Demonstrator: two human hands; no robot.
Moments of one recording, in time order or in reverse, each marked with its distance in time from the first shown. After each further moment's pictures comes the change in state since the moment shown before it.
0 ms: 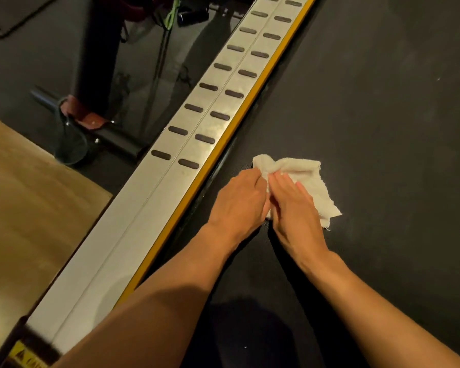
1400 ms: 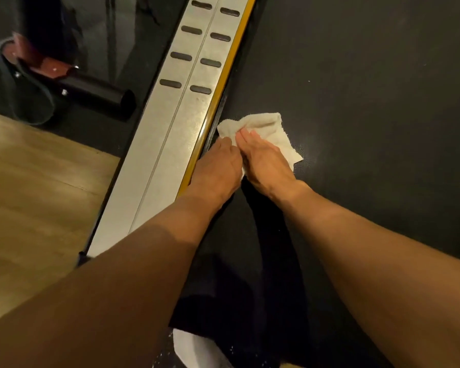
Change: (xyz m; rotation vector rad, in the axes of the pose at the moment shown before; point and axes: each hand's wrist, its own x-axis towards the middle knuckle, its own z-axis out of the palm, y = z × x) left_hand -0.110 -0.055 -0.026 -0.129 -0.237 -0.024; right_hand -0.046 -0.114 0.025 -0.121 -0.307 0.115
